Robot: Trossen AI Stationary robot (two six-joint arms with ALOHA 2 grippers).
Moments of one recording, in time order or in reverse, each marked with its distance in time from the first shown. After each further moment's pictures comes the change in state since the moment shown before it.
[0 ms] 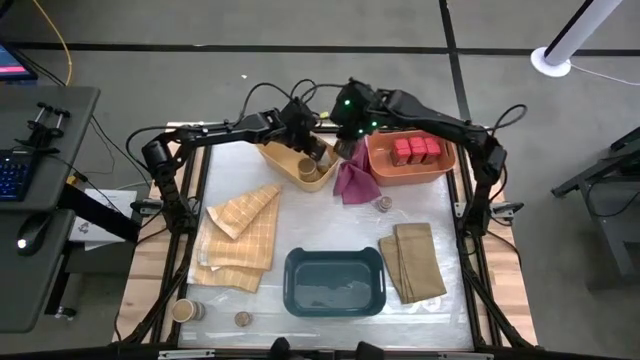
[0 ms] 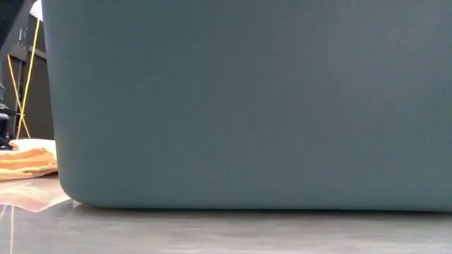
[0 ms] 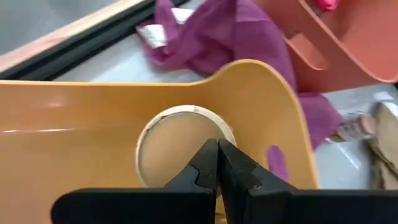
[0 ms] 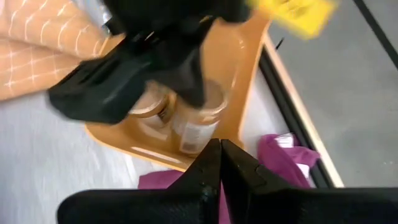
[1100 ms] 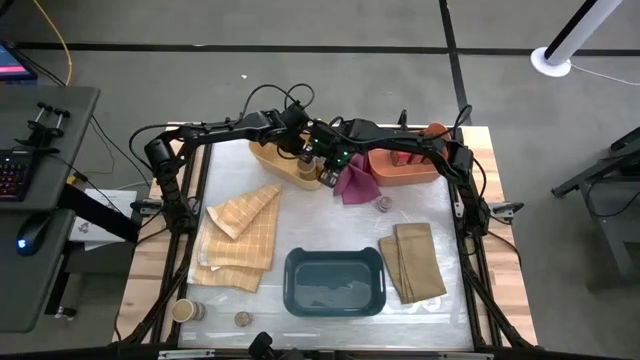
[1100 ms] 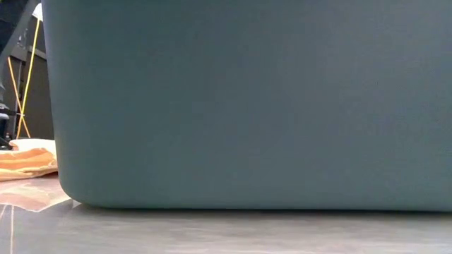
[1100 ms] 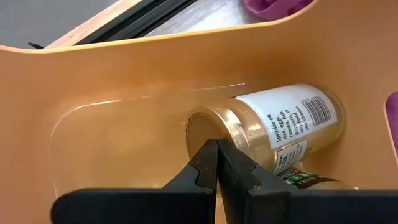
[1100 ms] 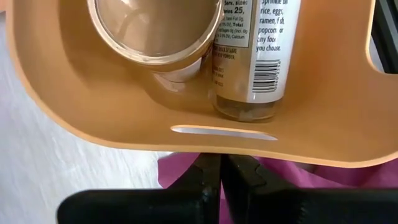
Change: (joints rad) left arm 0.028 0.026 0.000 -0.200 -0.195 0.064; right arm 0.112 0.250 -0.002 -0.036 0.072 0.149
